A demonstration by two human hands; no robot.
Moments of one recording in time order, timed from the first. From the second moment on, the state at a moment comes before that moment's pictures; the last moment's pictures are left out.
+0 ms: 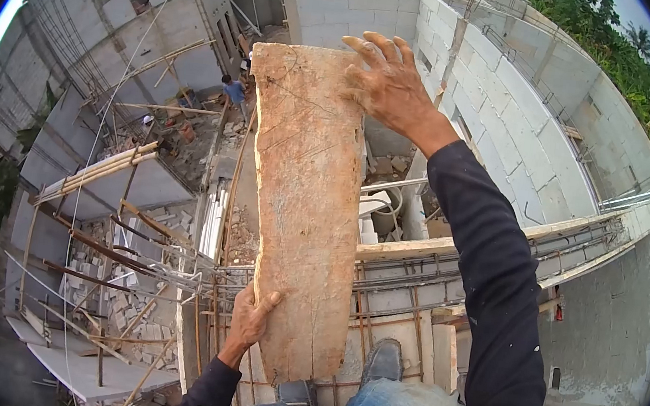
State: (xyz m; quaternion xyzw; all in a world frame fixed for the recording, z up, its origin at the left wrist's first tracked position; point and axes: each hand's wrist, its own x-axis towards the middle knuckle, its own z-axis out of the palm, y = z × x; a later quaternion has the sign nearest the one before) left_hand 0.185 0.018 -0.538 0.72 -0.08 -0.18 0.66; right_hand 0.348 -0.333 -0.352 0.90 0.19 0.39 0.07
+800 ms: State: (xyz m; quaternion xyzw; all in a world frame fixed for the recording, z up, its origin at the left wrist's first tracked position) left_hand 0.177 0.011 -0.526 0.78 -0.10 -0.10 0.60; right_hand 0.366 -0.271 -0.378 0.84 0.22 0.46 -0.18
